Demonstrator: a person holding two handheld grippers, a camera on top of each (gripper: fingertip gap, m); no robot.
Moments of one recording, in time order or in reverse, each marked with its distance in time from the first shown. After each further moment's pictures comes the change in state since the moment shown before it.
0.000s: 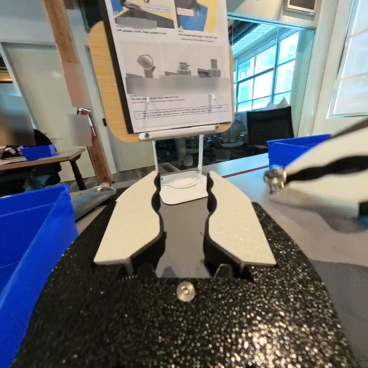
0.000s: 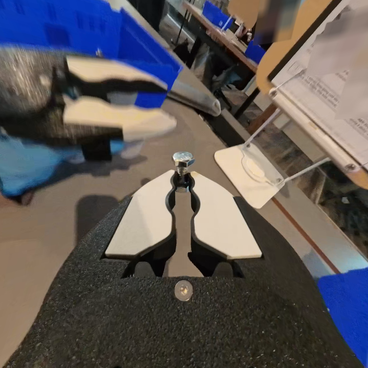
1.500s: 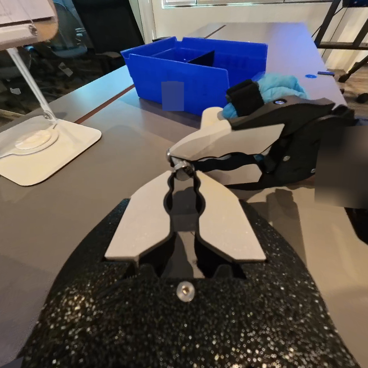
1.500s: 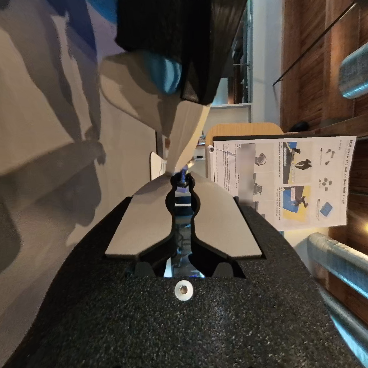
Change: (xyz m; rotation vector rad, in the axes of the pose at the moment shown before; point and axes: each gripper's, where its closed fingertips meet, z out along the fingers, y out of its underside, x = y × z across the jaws) left arm 0.087 0.037 -0.042 -0.442 0.805 -0.015; right arm -0.021 0.021 0.003 0.021 0.401 -0.989
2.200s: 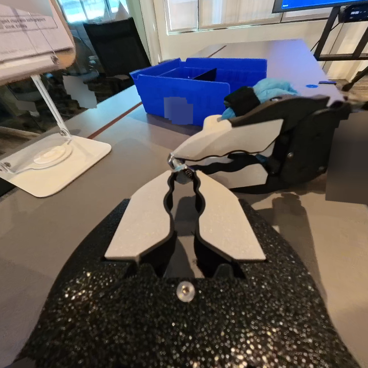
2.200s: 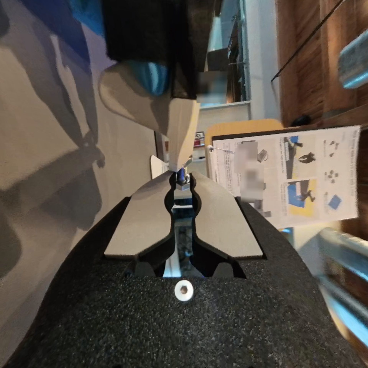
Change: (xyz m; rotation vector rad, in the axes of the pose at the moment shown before) left arm -0.005 -0.007 -0.002 0.078 -0.024 0.039; right arm 0.004 0.001 0.000 0.012 0.008 0.069
